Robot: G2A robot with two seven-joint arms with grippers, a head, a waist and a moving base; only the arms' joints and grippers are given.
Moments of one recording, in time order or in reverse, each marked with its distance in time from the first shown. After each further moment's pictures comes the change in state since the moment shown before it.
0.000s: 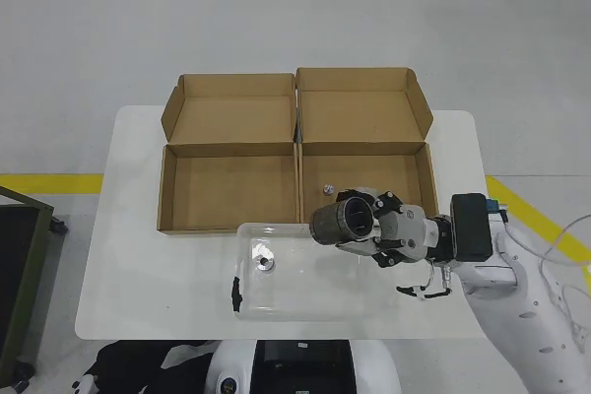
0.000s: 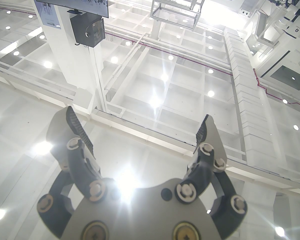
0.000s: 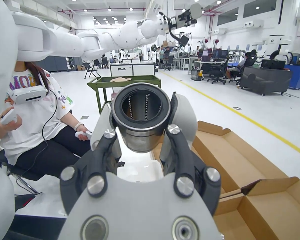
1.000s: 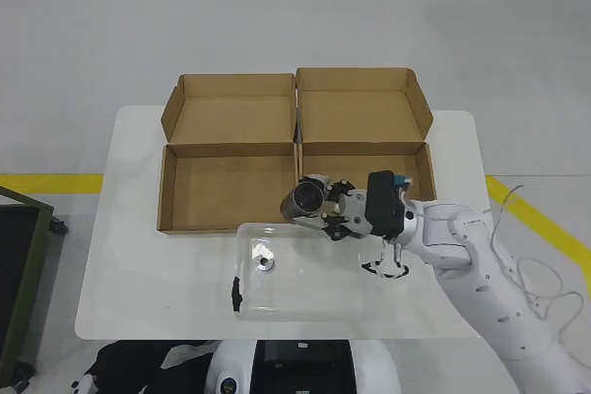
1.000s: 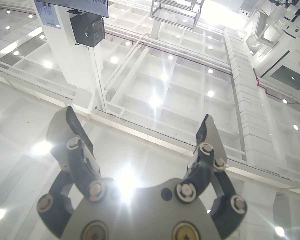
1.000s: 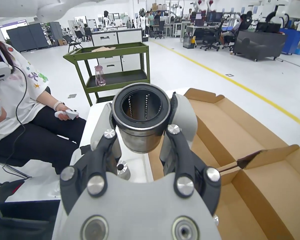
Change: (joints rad) left arm 0.000 0.000 0.000 0.000 0.000 0.000 0.000; right arm 0.196 -0.058 -0.231 0.213 -0.134 0.173 0.140
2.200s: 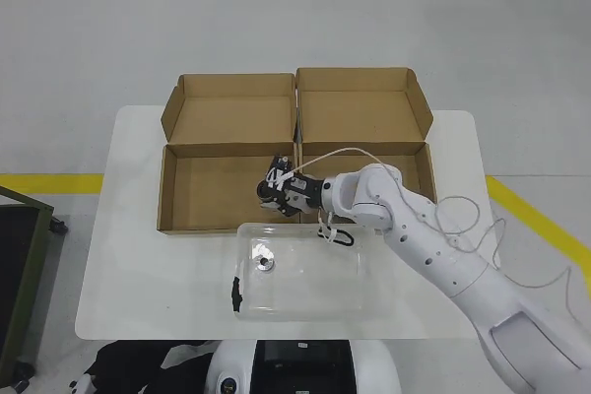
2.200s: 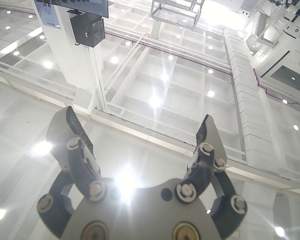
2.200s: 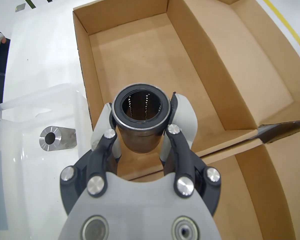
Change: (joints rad) left arm 0.000 0.000 0.000 0.000 0.000 0.000 0.000; right arm 0.406 -0.199 -0.411 0.441 -0.079 0.246 0.360
